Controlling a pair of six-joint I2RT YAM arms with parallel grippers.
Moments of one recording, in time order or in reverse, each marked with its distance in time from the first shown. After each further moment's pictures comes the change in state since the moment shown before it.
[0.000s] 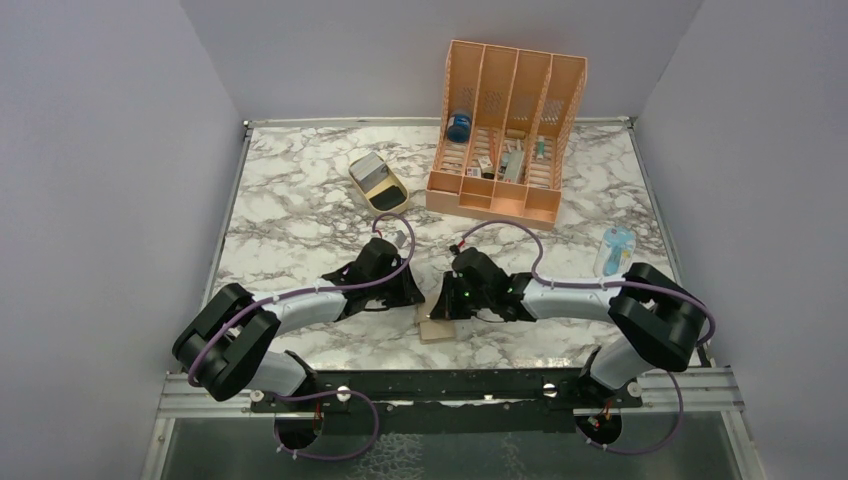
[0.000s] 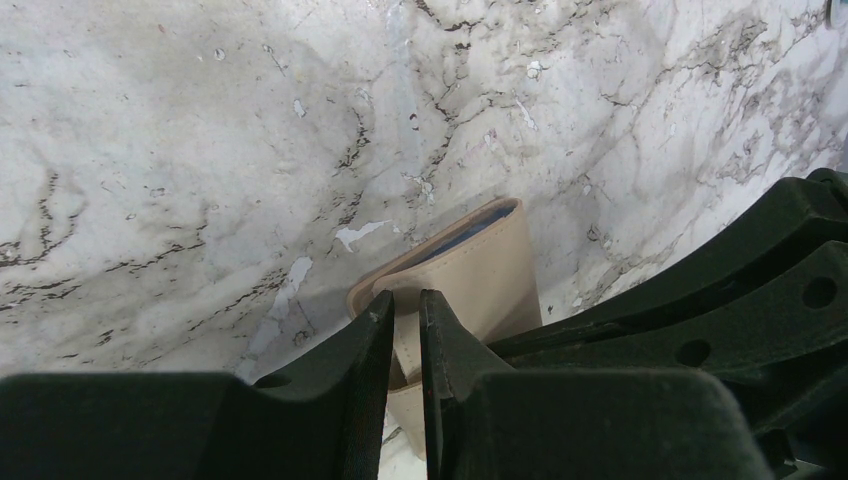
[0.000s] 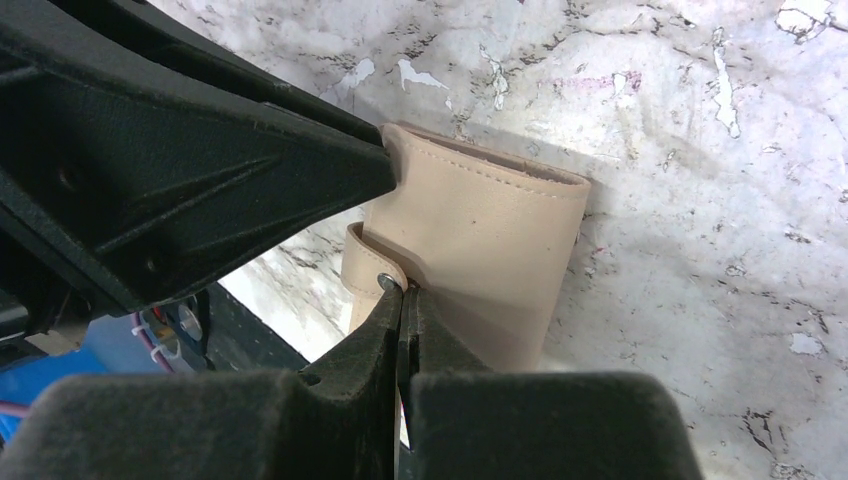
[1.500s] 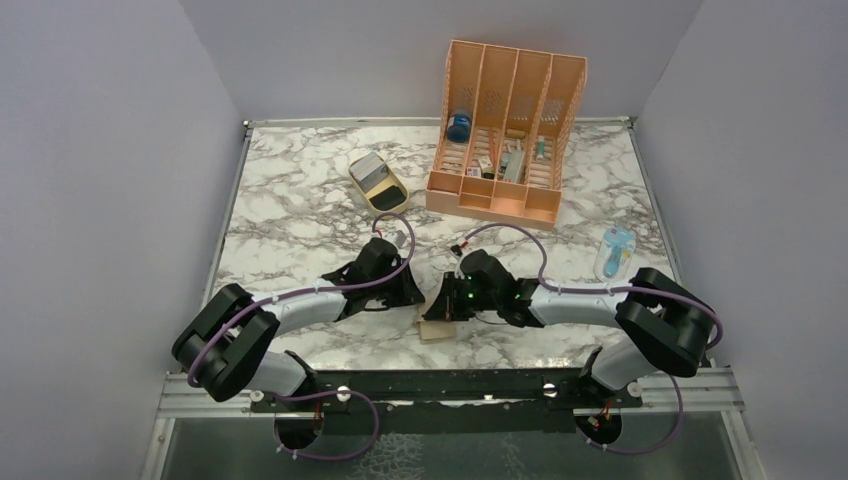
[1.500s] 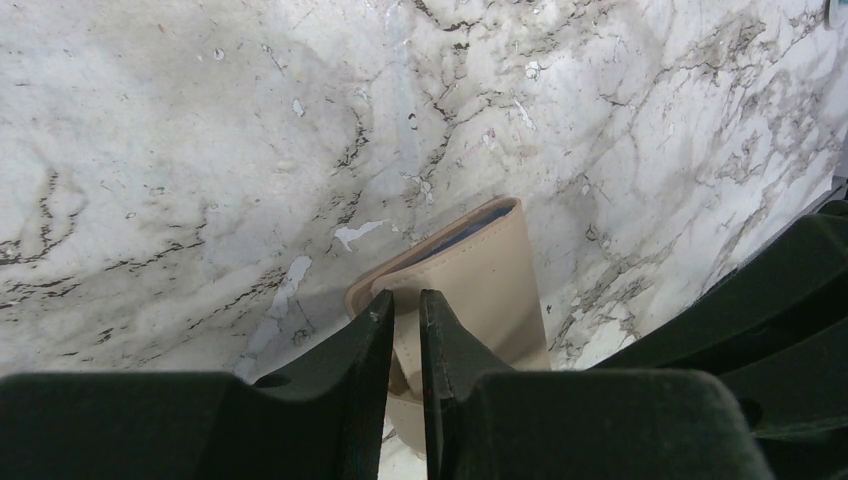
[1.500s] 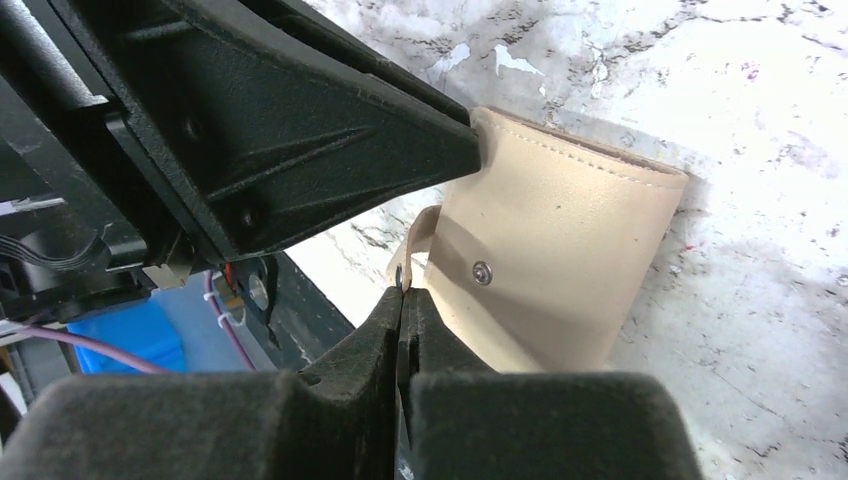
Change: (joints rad) left arm 0.000 -0.004 0.002 -0.005 0.000 -0.001; right arm 0.000 -0.035 -0.071 0.169 -0.098 0.051
